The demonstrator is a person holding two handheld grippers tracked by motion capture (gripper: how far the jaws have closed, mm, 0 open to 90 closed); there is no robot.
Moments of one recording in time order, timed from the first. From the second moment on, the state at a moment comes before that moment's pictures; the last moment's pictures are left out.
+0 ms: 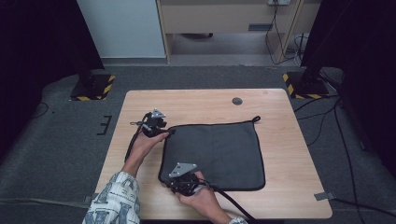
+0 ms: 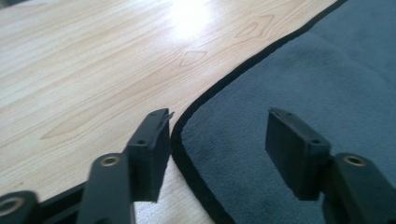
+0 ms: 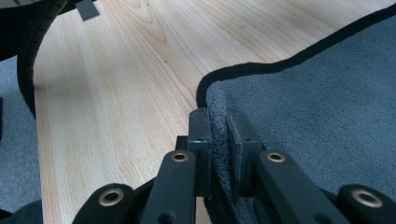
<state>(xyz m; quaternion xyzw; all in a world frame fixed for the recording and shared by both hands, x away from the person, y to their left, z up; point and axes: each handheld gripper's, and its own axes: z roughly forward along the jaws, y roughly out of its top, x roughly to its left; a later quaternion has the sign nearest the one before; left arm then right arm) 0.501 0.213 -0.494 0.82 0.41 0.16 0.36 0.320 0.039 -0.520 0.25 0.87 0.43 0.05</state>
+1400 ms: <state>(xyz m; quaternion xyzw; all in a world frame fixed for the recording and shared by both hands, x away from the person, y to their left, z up) 0.513 0.208 -0.516 0.82 0.43 0.16 0.35 0.317 0.034 -0.513 0.24 0.86 0.44 0.06</state>
